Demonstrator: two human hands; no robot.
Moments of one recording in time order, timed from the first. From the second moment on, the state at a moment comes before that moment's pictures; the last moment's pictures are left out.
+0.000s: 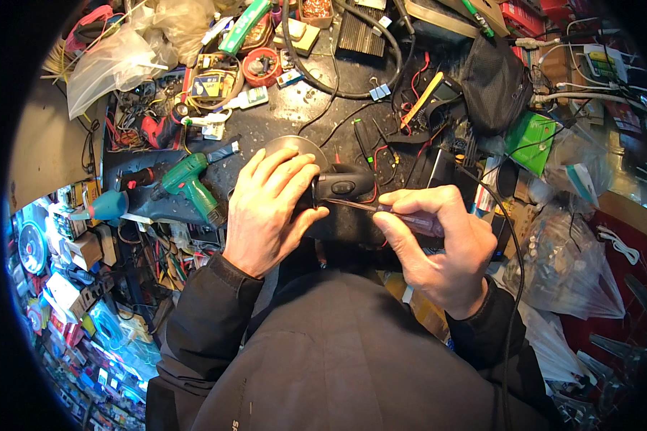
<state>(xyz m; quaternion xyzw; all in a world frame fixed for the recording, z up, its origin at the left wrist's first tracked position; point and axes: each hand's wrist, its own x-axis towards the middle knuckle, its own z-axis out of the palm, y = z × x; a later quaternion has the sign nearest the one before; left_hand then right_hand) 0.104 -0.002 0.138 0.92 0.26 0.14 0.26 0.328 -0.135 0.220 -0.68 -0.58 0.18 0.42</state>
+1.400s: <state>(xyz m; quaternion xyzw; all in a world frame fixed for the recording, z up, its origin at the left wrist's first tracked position) 0.079 -0.006 0.137 0.85 0.35 0.13 0.37 0.319 -0.130 0.242 -0.68 -0.63 0.19 0.33</state>
